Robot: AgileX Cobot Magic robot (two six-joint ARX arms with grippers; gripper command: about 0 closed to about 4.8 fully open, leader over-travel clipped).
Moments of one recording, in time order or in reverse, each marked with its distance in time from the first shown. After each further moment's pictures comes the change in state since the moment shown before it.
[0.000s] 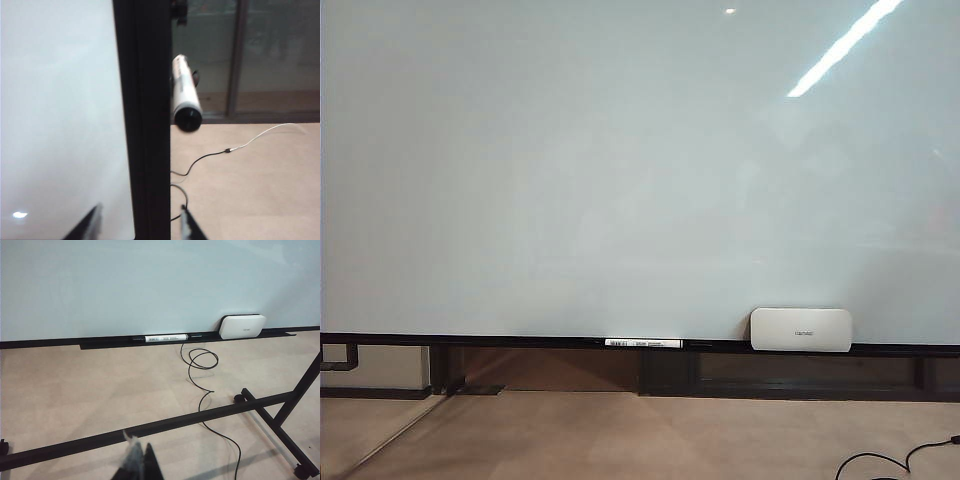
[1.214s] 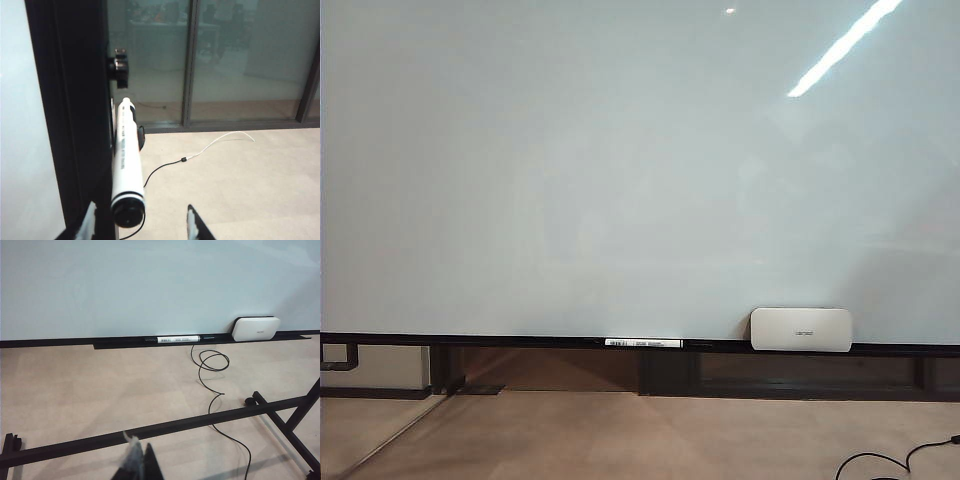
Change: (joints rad) left arm 0.002 0.000 0.000 -0.001 -0.045 0.000; right arm 0.055 0.000 0.130 -0.113 0.228 -0.057
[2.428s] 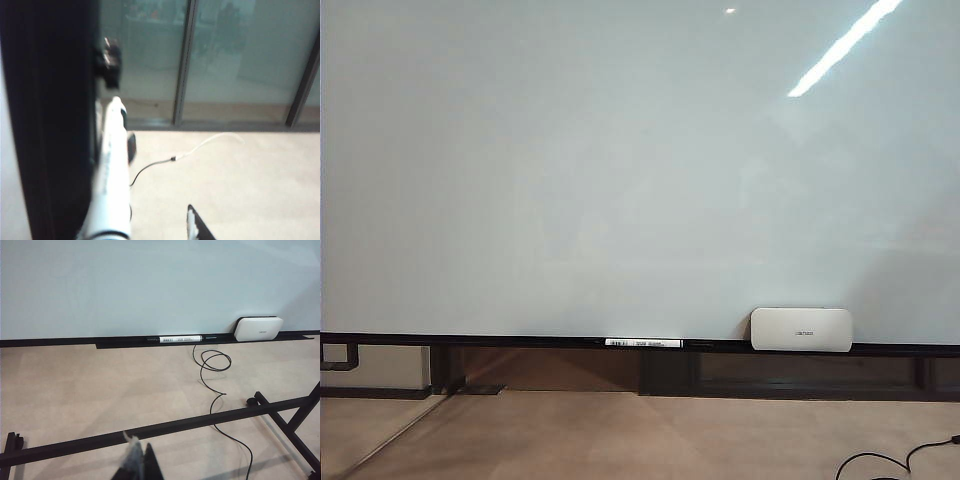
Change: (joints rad) left arm 0.000 0.000 0.000 -0.002 -0.008 0.000; right arm 0.031 0.082 0.160 -0.093 0.045 -0.074
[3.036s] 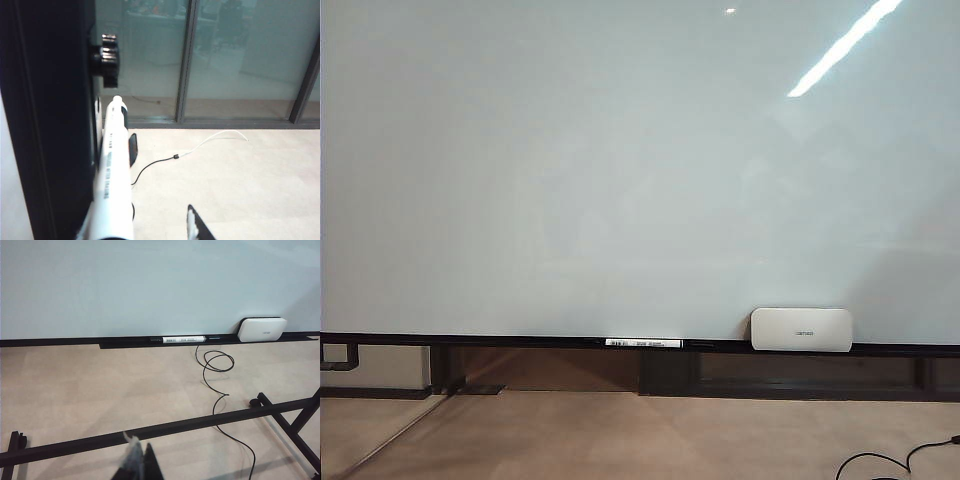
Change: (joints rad) left arm 0.000 0.000 0.000 0.000 -0.011 0.000; right arm 0.002 0.003 0.013 -0.024 -0.002 0.004
